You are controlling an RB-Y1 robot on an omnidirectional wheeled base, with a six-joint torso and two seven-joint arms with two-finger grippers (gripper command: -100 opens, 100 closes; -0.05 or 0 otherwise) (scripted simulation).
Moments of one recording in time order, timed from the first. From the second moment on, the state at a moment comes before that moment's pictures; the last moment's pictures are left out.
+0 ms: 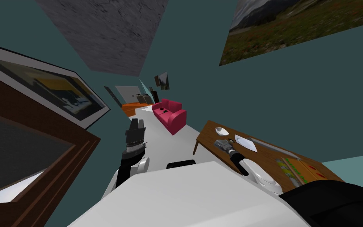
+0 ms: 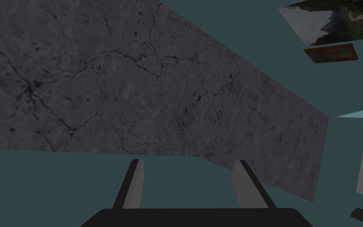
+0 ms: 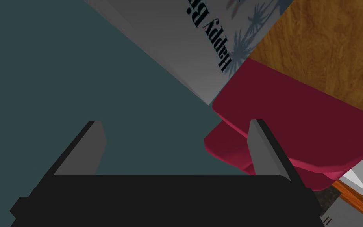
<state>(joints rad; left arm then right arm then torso) 0.49 0.01 -0.01 -2.27 -0.10 -0.62 -0.14 0.47 -0.48 -0.28 -1.42 1.13 -0.19 0.67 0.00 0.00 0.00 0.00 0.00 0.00</state>
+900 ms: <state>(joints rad) 0.49 0.01 -0.01 -2.27 -0.10 -0.62 -0.14 0.45 -0.51 -0.28 -1.27 1.23 -0.17 0.72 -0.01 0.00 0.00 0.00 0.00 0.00</state>
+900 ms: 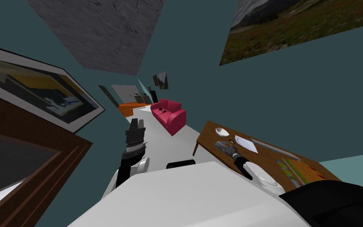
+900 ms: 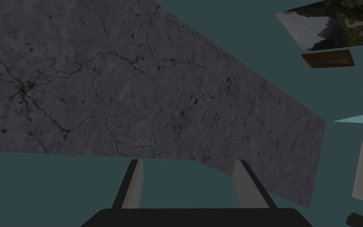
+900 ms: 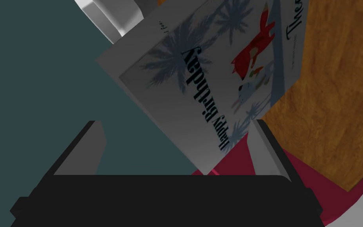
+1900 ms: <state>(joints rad) 0.49 0.01 -0.01 -2.27 -0.10 -0.62 -0.14 0.50 -0.55 -0.29 -1.28 1.20 -0.16 0.68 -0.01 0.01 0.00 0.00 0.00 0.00</state>
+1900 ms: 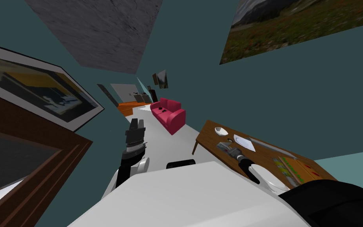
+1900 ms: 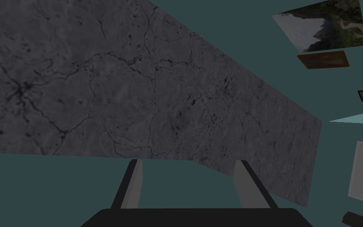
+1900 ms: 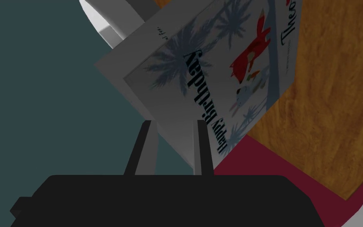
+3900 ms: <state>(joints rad) 0.49 0.01 -0.01 -2.27 -0.10 -0.62 -0.14 0.64 -0.93 -0.49 -1.10 0.99 -0.35 0.54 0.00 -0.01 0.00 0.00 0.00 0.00</state>
